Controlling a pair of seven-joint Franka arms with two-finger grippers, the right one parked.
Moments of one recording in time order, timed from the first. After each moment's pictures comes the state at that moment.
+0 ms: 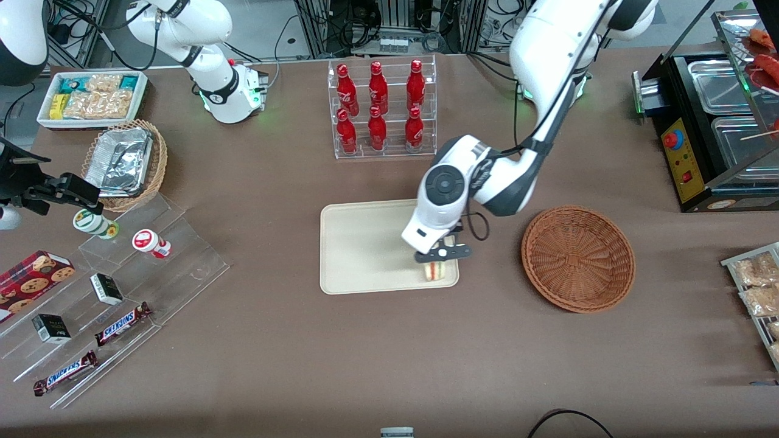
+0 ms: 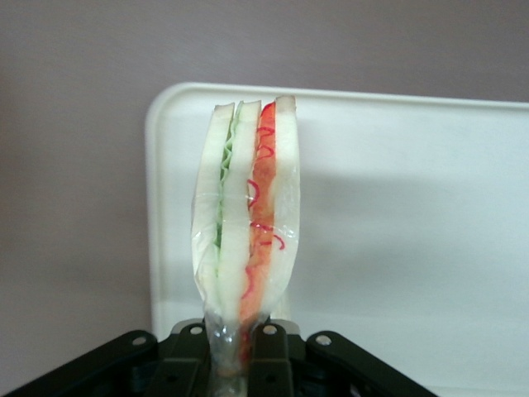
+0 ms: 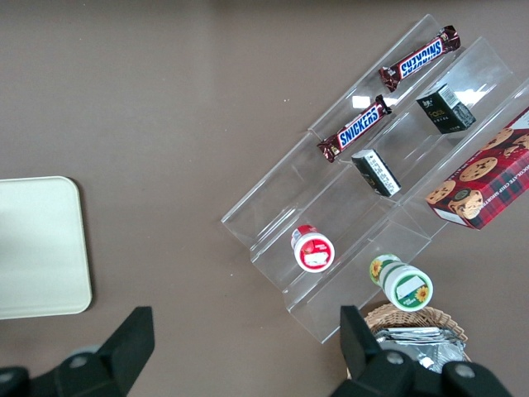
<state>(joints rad) -0.63 0.63 -0.09 -1.57 0.00 2.13 -0.81</state>
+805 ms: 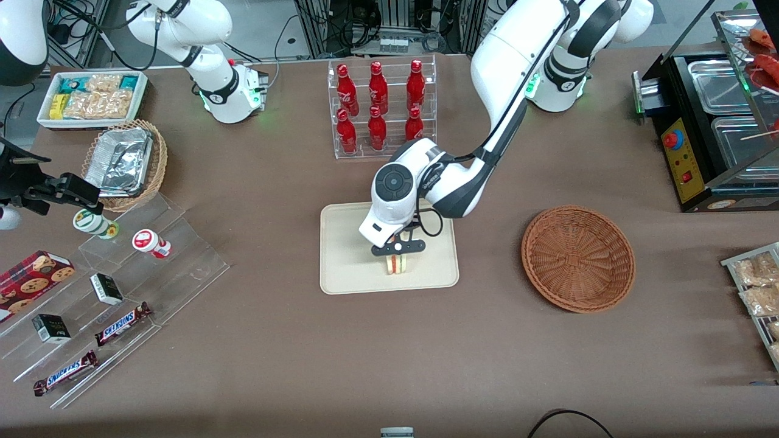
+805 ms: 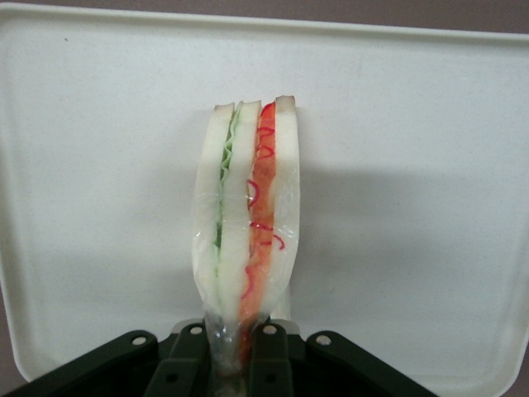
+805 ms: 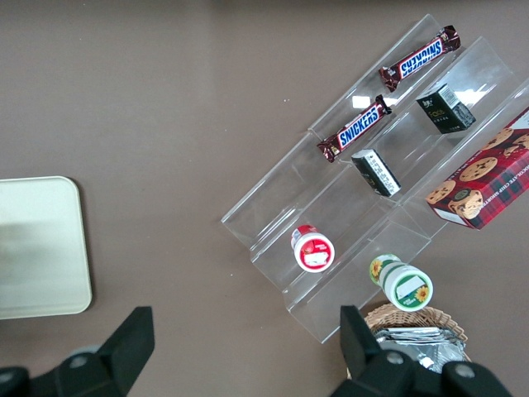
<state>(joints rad) -0.71 0.77 -0.11 -1.40 -0.03 2.12 -0.88</state>
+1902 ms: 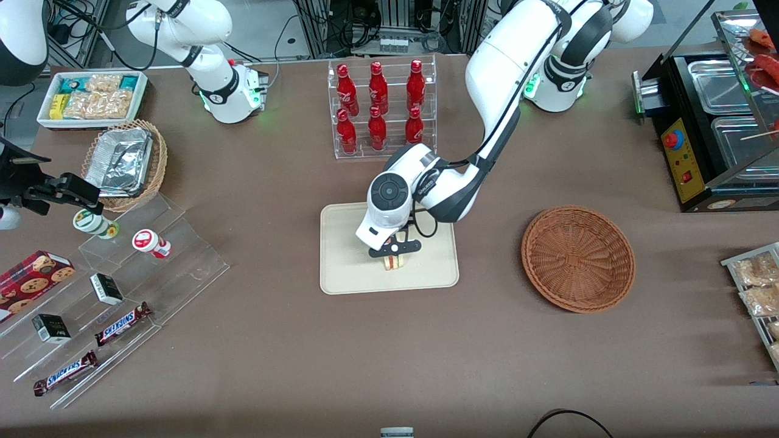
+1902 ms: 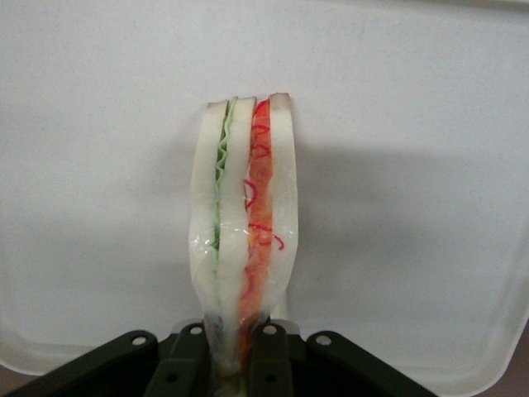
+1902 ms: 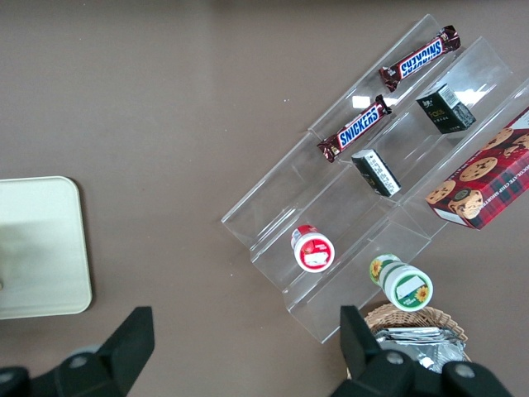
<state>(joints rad) -0.72 0.83 -0.11 -1.33 -0.08 2.07 -0.90</state>
